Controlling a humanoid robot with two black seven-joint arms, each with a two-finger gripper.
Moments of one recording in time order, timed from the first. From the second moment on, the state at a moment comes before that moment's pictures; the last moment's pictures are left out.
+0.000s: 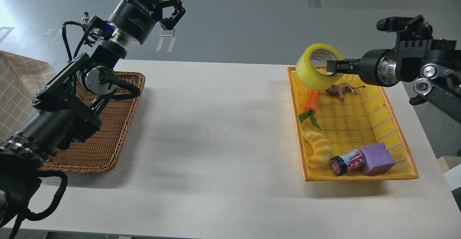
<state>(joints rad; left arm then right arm) -0.81 0.32 -0.96 -0.92 0.24 -0.49 -0.36 1.10 -0.57 0.39 1.16 -1.40 0.49 -0.23</state>
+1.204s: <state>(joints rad) -0.81 0.32 -0.96 -0.92 0.24 -0.49 -0.36 1.16 0.00 0.15 0.87 -1.42 0.49 -0.23</state>
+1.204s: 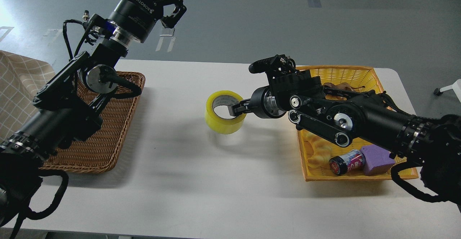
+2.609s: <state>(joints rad) -0.81 0.32 -0.96 -0.92 0.24 -0.49 -0.36 1.12 0.00 0.13 0.80 -1.41 0.49 -0.23</state>
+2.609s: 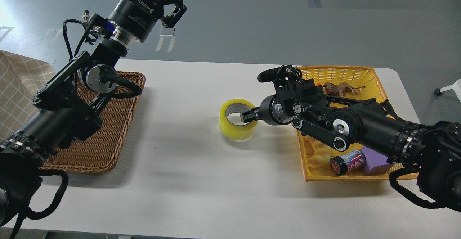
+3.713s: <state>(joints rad) -0.81 0.32 -0.96 -0.92 0.24 -0.49 -0.36 1.10 0.00 0.13 0.79 -1.41 0.49 -0.23</state>
